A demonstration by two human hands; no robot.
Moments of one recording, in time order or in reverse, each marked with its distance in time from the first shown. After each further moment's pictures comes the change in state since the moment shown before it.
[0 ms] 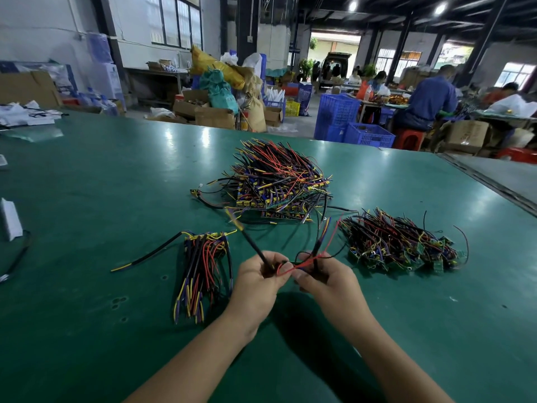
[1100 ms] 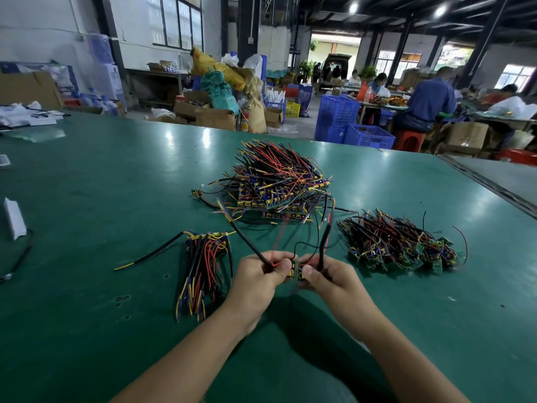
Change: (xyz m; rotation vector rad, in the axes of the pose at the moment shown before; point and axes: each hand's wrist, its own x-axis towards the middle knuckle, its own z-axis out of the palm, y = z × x) left_hand 0.004 0.002 -0.004 -0.020 -0.067 -0.014; right_hand 0.001 0.004 -0.009 0.251 -0.196 -0.048
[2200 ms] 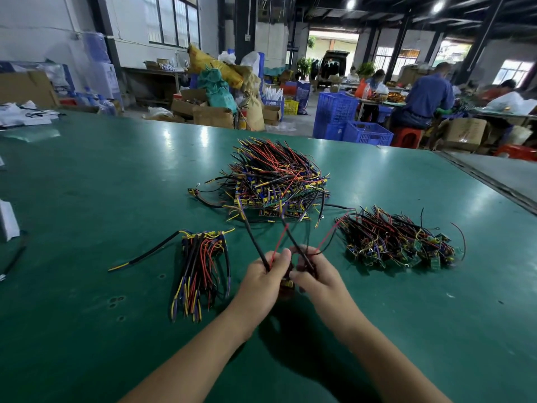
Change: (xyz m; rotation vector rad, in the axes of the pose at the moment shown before) left_hand -0.005 -0.001 0.009 0.046 -0.049 -0.023; right_hand -0.002 -0.010 0.024 -0.011 0.077 0.040
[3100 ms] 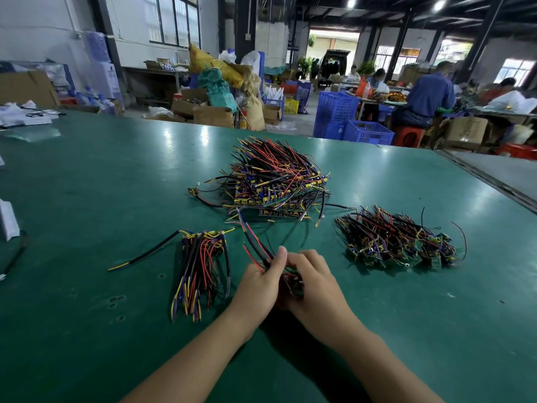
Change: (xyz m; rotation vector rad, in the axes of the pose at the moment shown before) left_hand -0.001 -0.004 -0.003 0.085 0.102 -0.060; right_hand -0.005 0.004 0.001 -0.694 -0.051 -0.301
